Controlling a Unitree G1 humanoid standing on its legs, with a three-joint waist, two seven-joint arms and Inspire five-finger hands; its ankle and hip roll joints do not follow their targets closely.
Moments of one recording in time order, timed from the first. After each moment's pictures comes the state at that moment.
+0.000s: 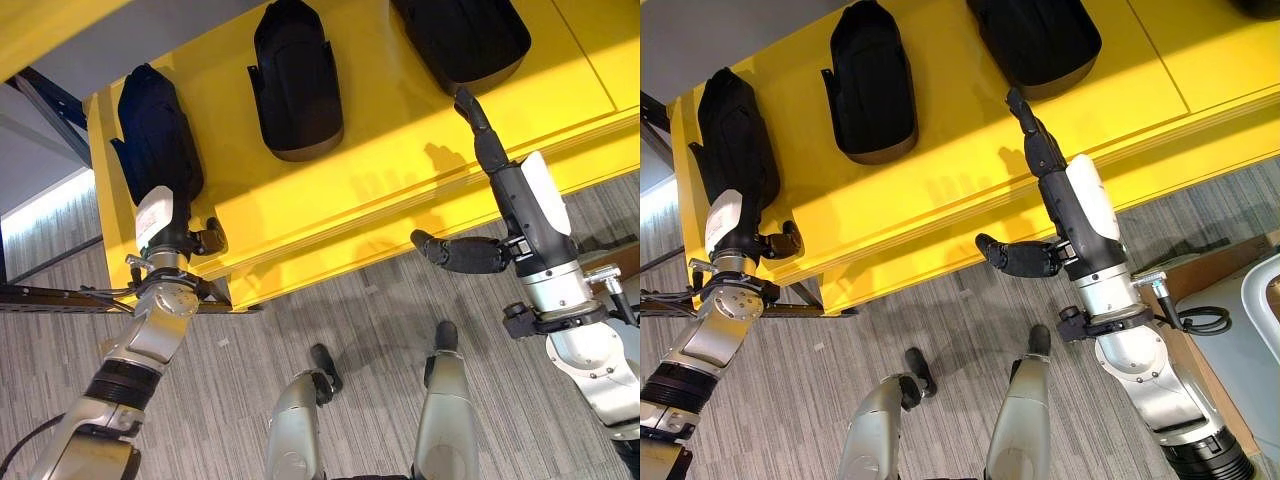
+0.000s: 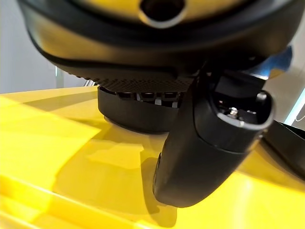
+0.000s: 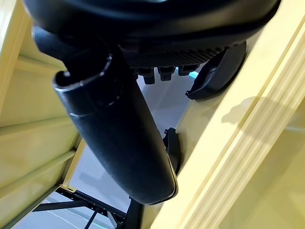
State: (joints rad) left arm -0.44 0.73 -0.23 0.23 0.12 0.29 0.35; right arm -0.12 -0.82 0.11 -0.43 -0.02 -0.17 -0.22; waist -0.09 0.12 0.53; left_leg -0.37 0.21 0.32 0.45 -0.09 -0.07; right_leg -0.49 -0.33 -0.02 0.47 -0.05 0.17
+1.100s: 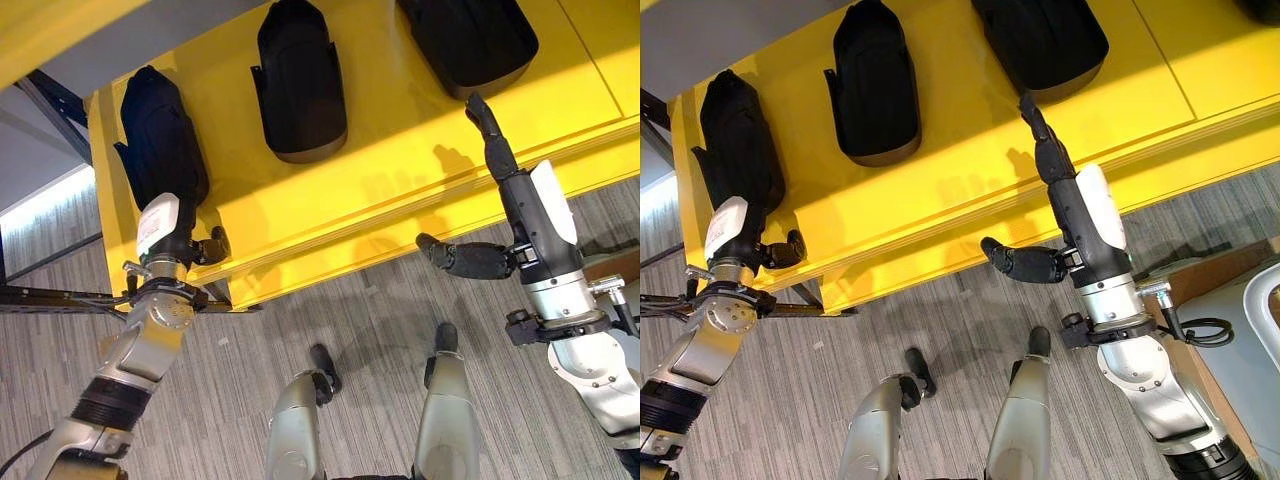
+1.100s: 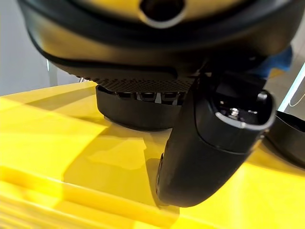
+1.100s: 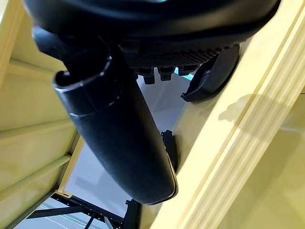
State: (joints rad) left arm -0.33 0.77 -0.19 0.07 0.17 0.33 0.27; right arm -0.07 -0.83 0.10 -0.43 -0.02 -0.19 -0.28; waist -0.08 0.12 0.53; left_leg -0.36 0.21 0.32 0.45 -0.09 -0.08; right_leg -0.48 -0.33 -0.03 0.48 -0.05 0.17
